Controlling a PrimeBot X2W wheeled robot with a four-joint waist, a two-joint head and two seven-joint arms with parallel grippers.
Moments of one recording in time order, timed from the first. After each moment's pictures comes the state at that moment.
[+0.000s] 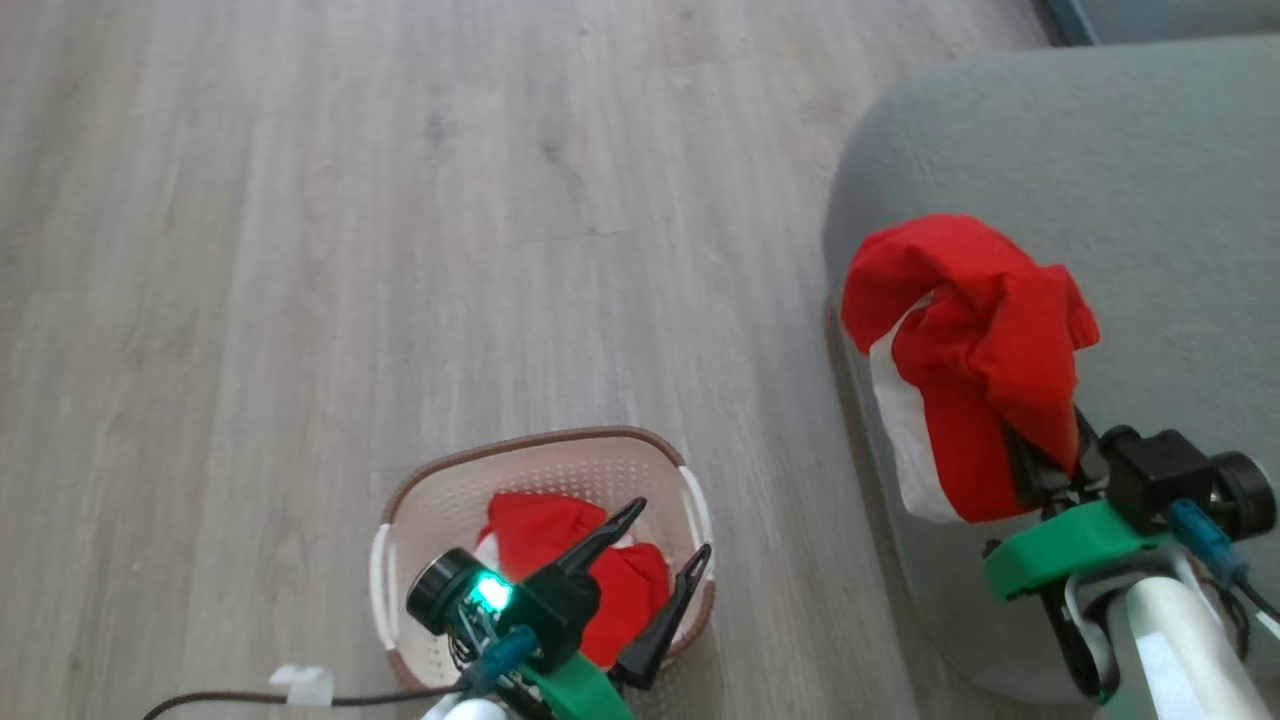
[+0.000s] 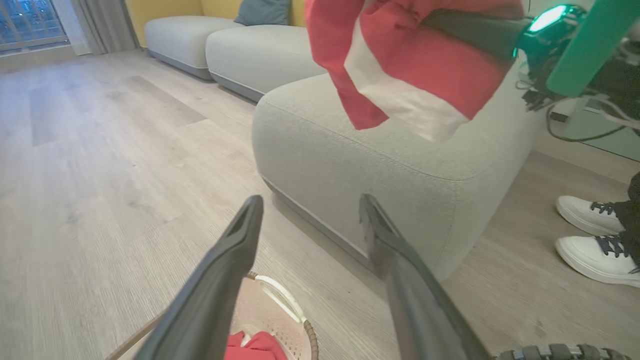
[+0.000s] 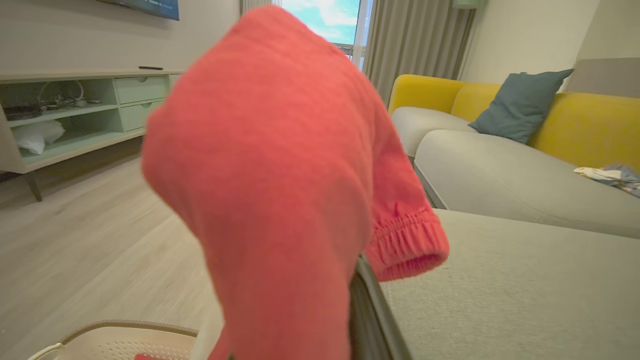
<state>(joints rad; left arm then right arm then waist) -0.10 0.07 -0.56 0.23 -0.11 -0.13 -0.26 -0.11 -0.14 0.04 0.18 0.07 0.13 -0.26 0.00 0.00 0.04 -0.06</state>
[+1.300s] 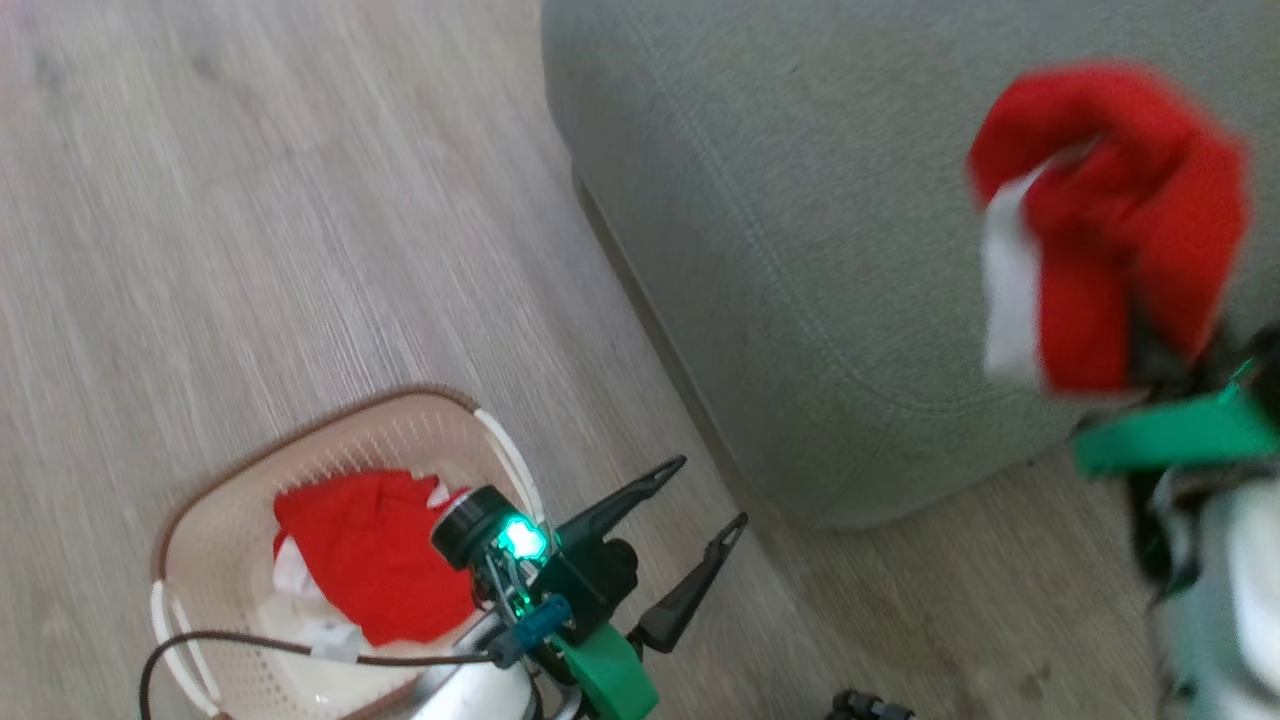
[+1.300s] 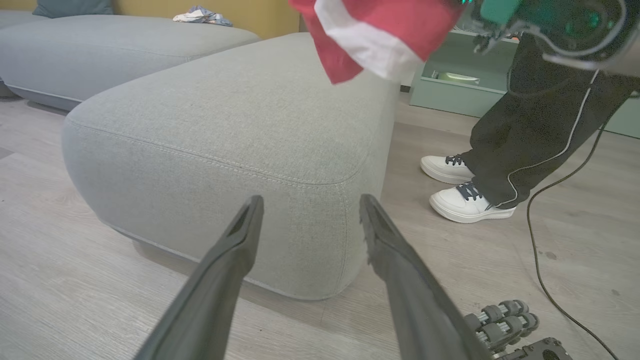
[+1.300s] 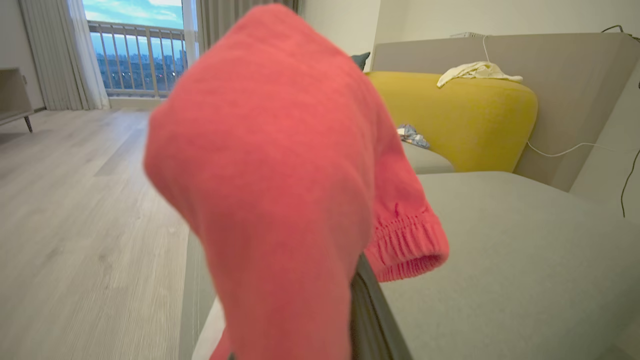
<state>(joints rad) -0.21 0.11 -0.66 0.20 -0.10 -0.13 -0.26 -0.23 -0.10 -0.14 0.15 0.10 0.13 -0.26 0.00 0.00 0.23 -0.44</state>
